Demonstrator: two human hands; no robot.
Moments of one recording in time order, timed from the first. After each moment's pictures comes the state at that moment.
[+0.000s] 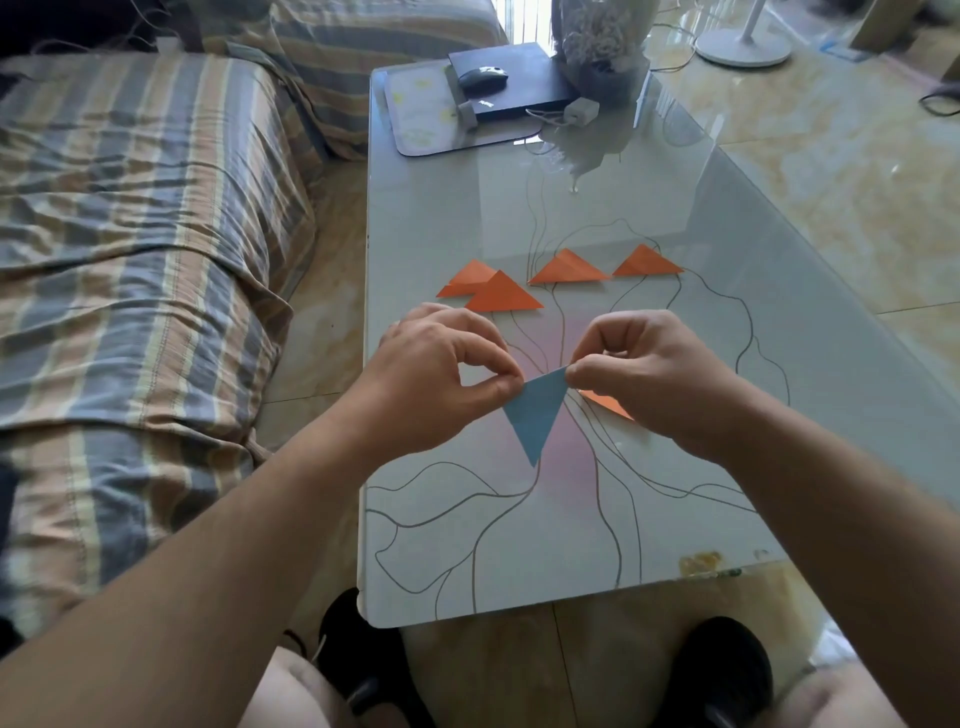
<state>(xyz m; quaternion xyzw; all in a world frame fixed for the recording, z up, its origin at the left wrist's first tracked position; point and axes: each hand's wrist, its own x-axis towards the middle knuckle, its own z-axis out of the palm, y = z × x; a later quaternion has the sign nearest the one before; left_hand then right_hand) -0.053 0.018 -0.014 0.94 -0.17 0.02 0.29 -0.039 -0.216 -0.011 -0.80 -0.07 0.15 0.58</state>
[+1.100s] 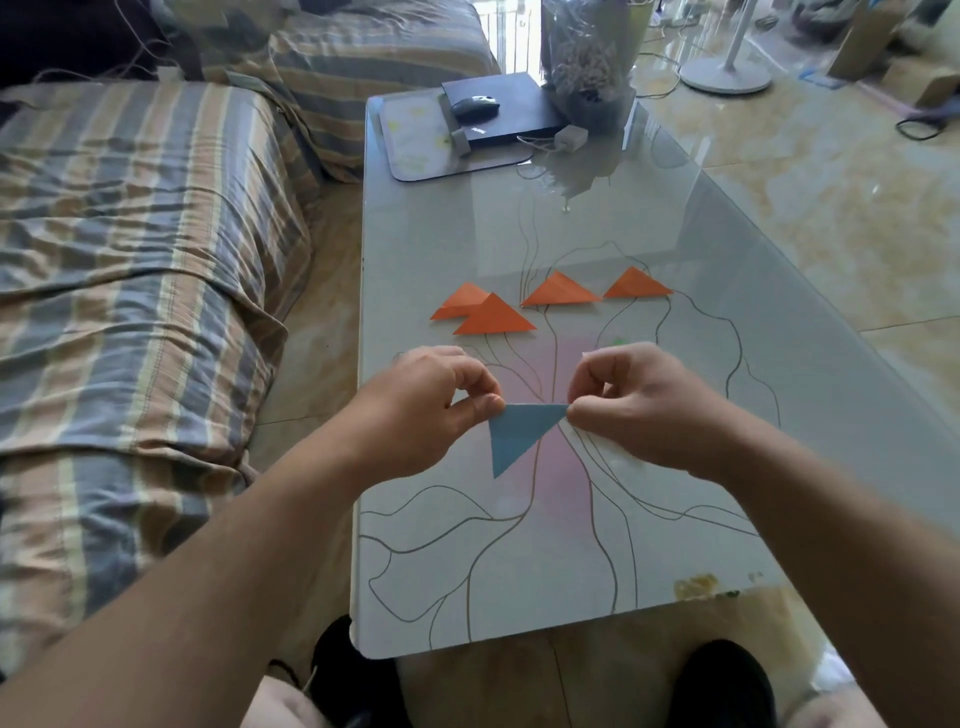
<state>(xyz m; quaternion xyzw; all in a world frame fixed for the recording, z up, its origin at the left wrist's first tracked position) -0.045 0.023 -0.016 0.95 -0.15 -0.07 0.27 -0.035 -0.226 -0.015 -0.86 -0.11 0.17 0.48</state>
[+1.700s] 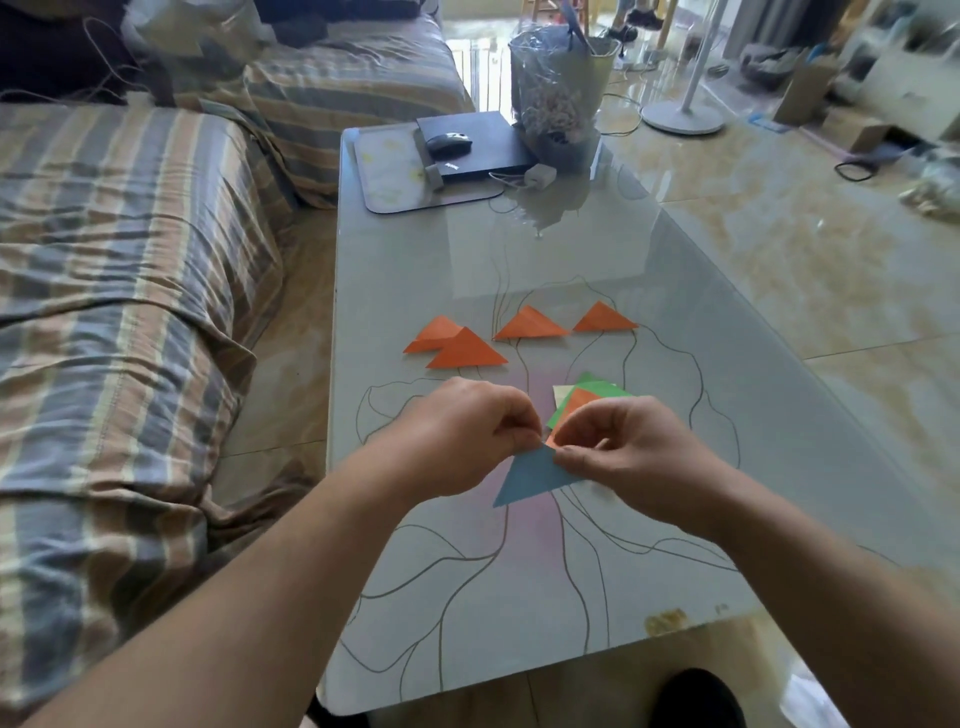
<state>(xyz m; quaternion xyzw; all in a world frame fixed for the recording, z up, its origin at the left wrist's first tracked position) -0.019 -0.028 -0.018 0.94 -0.20 -0.09 0.25 -0.041 -0.247 -0.028 -0.84 -0.07 0.15 0.51</state>
